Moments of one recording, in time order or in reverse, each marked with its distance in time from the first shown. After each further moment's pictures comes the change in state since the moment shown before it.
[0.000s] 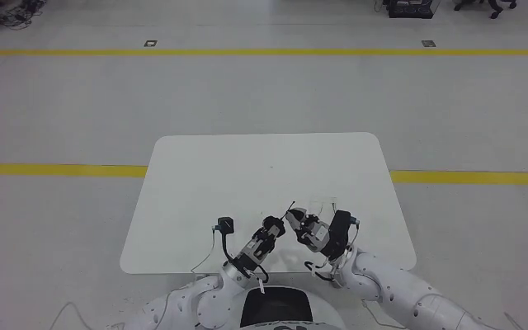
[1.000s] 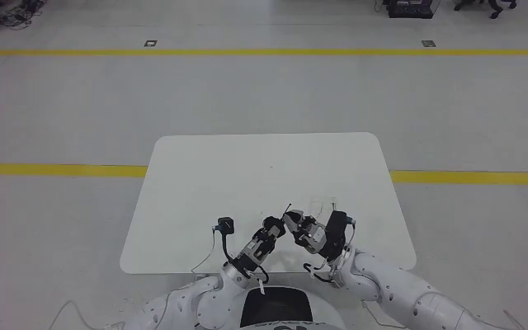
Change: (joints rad) left arm -0.011 0.006 0.017 -0.005 -0.003 0.000 0.010; right arm 0.026 0.007 -0.039 0.000 0.022 0.000 0.030
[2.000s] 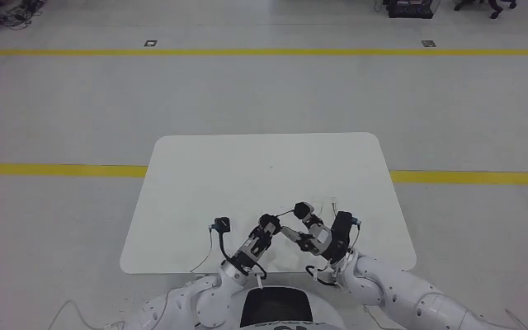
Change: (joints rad) left arm 0.001 -0.001 -0.009 0.012 -0.086 0.000 0.003; right arm 0.026 0.039 -0.077 -0.009 0.123 0.000 -0.041
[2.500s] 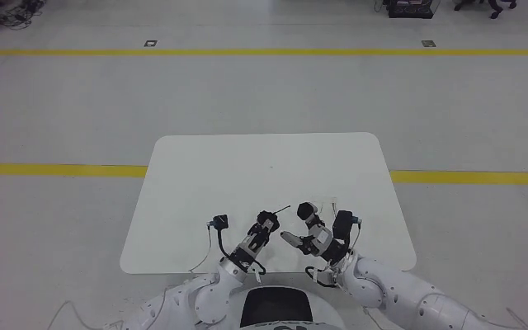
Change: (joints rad) left arm 0.013 0.002 -0.041 -0.019 -0.079 0.000 -0.048; right arm 0.006 0.012 -0.020 -0.036 0.103 0.000 0.028
